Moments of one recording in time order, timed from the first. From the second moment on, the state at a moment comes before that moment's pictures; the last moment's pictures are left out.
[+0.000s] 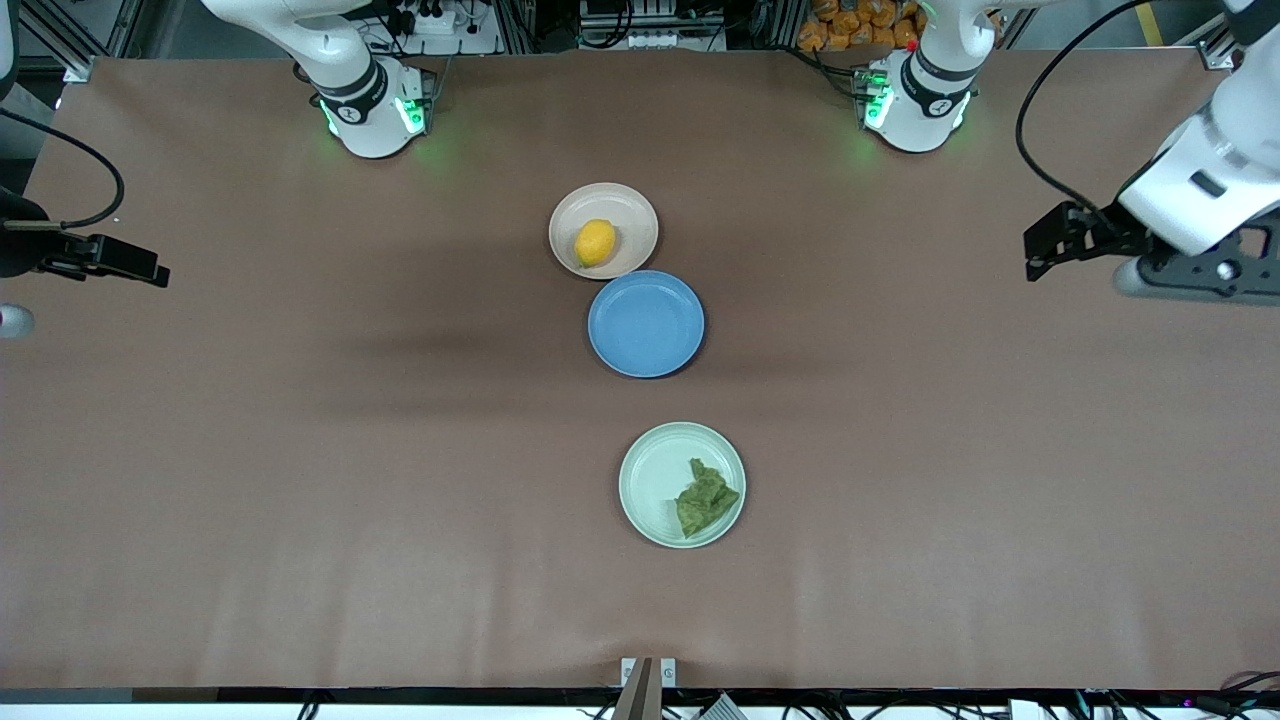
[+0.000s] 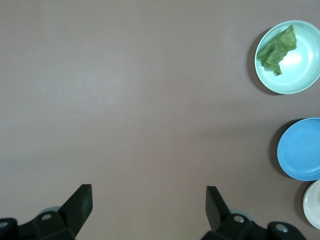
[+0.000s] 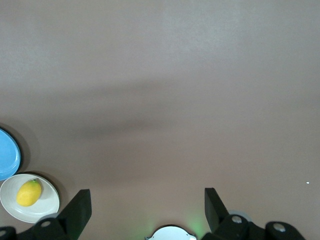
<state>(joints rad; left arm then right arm) -0.01 0.09 -0.19 -1.44 0.04 1.54 -0.08 0.16 0.14 -0.24 -1.43 0.06 1.38 0.03</state>
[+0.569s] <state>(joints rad) -0.15 0.37 -0.20 -1.45 0.07 1.59 -0.16 0.16 0.13 -0.23 -1.44 0.06 1.38 0.03</state>
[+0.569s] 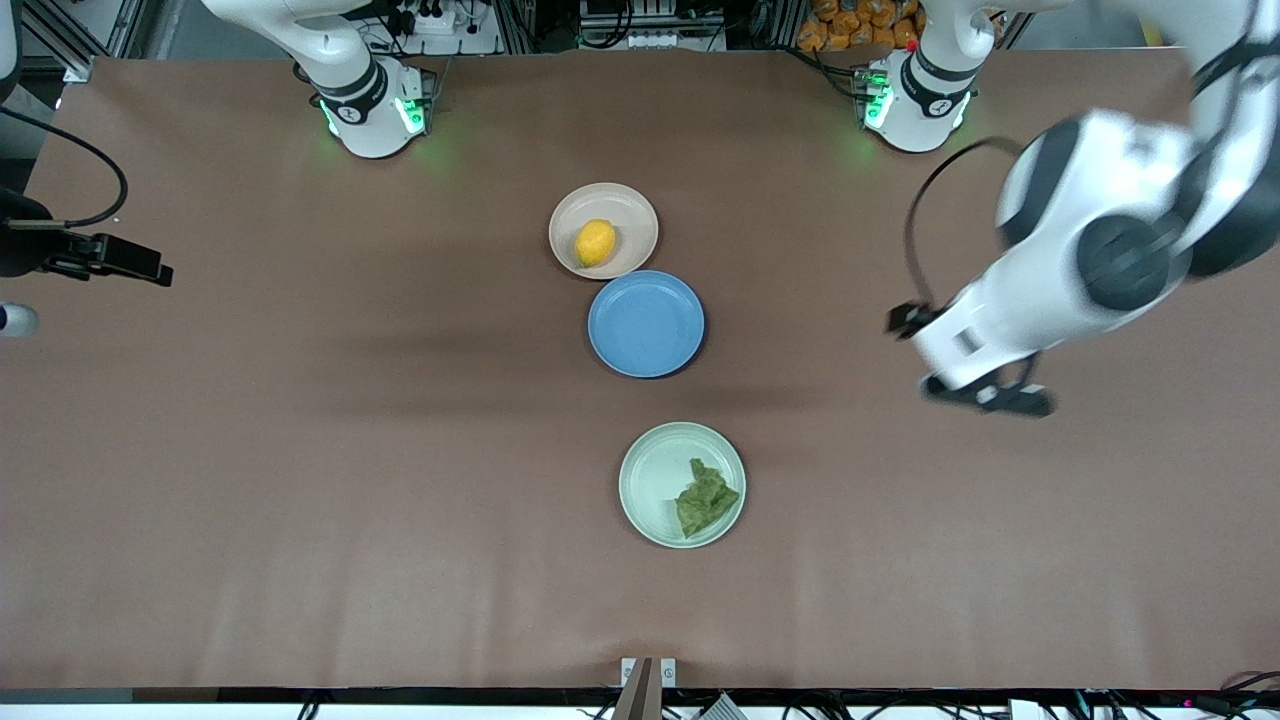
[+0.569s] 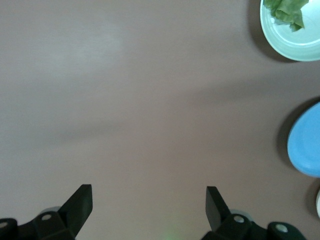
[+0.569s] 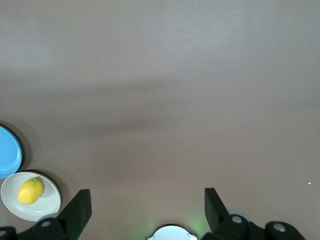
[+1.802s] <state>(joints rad) -0.38 0.77 -0.22 -1.44 0.07 2.48 -0.80 0.72 0.16 -0.21 -1.99 0.22 1.90 0.42</state>
